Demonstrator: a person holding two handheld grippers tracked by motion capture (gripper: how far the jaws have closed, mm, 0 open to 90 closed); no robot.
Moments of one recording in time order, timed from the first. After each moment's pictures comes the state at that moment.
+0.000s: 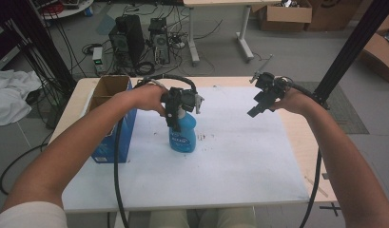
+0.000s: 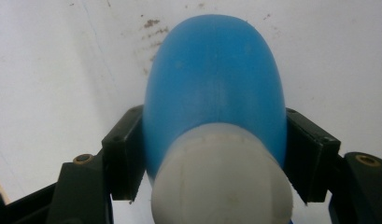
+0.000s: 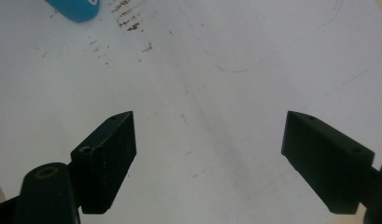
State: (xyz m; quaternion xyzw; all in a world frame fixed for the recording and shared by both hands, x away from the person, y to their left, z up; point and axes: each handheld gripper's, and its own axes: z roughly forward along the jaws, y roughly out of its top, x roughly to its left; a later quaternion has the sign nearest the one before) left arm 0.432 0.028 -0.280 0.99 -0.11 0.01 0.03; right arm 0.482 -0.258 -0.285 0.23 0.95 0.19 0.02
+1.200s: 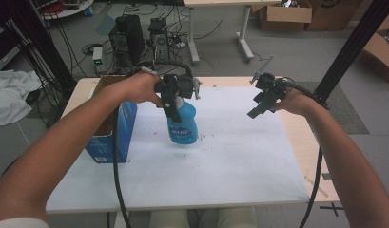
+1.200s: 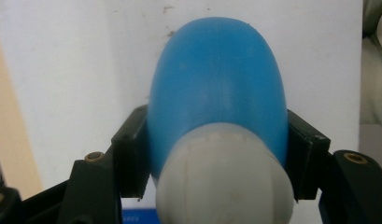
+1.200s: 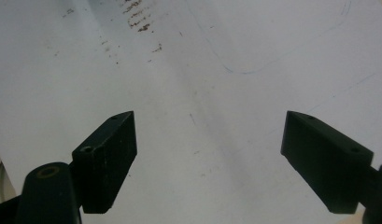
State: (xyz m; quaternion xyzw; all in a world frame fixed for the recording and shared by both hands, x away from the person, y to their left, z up) left arm 0.413 0.039 -0.210 1.00 -0.03 0.05 0.06; right arm 0.474 -0.257 -0.280 0.22 0.95 0.19 0.02
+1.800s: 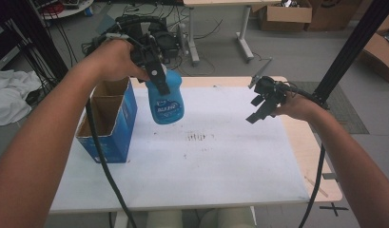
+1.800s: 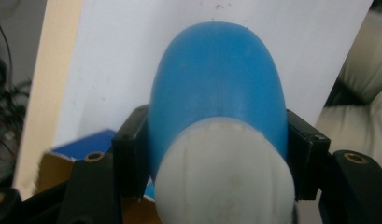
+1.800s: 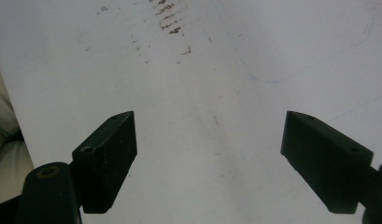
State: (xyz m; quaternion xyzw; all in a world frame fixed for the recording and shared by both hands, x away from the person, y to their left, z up) left arm 0.398 0.073 -0.113 0.97 0.21 0.07 0.07; right arm 0.447 -0.246 -0.270 0.18 0.96 0.20 0.02
